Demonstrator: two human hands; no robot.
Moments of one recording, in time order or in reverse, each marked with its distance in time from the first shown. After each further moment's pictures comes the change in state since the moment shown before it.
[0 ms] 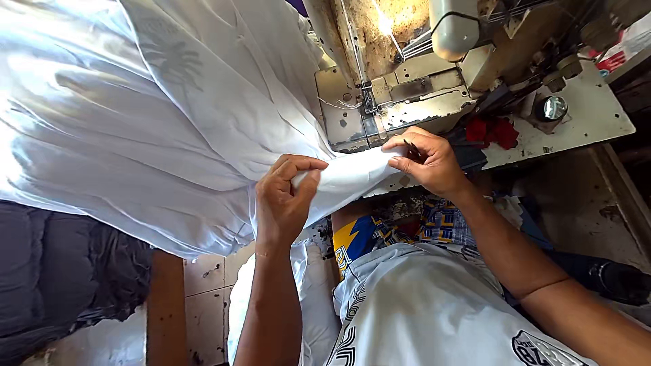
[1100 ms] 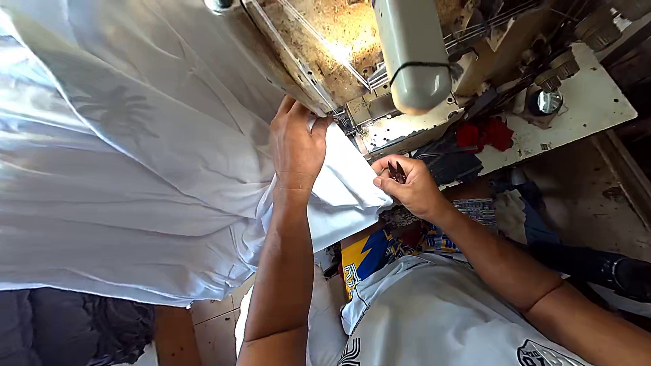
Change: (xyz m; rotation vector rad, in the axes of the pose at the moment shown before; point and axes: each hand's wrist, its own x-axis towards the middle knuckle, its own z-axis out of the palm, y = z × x) left_hand 0.151 -0.024 0.070 0.486 -0.011 -0.013; right_hand -0.005 0.024 0.021 0.279 0.112 0.349
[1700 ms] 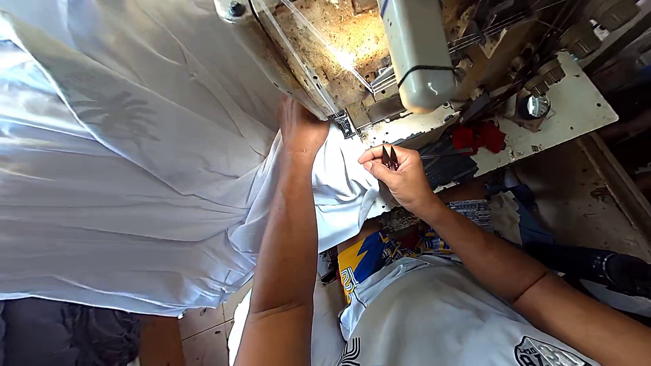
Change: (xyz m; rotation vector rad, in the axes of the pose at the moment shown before) left_hand 0.036 -0.023 0.029 -0.044 0.002 0.015; right_hand 0.021 -0.006 0.021 0.062 0.171 -0.116
